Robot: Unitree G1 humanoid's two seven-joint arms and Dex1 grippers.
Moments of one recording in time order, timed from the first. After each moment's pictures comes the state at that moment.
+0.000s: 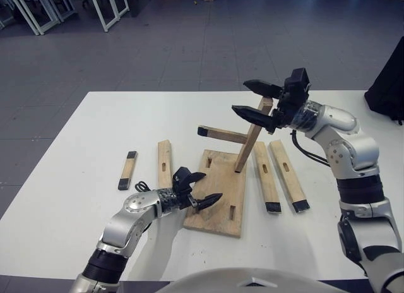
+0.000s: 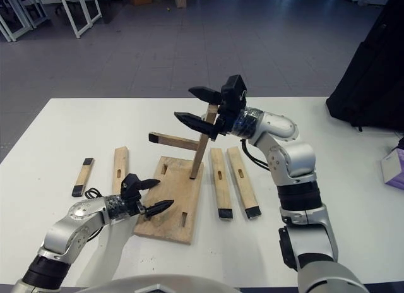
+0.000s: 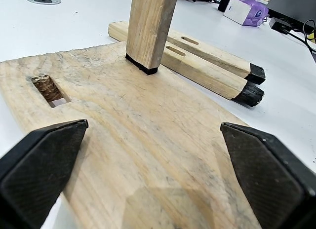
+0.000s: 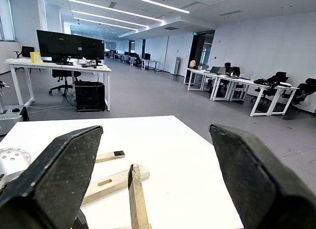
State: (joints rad) left arm 0.08 0.48 -0.21 -0.17 -0.41 0.42 -0.76; right arm -0.58 -0.41 0.09 0.00 0.56 0.39 0.91
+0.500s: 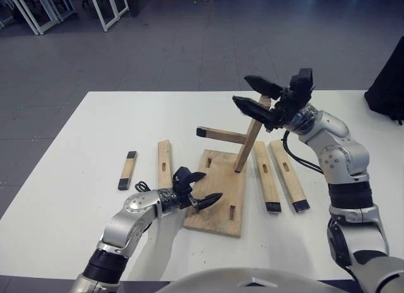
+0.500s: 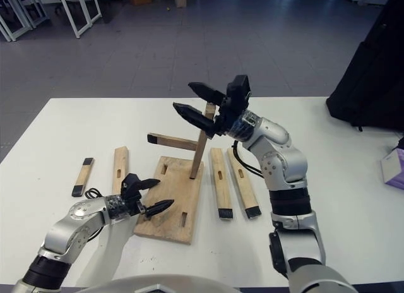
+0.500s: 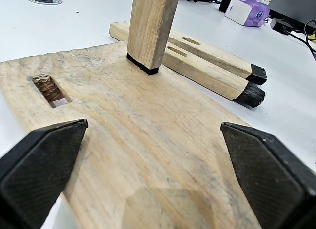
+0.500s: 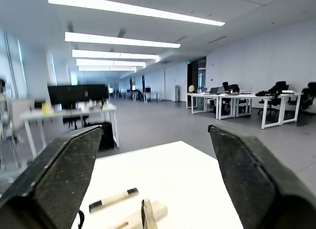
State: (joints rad) left arm 0.08 0.47 -0.21 -0.17 -0.41 0.42 -0.75; right arm -0.56 -0.28 -0.06 0.02 0.76 0.44 0.80
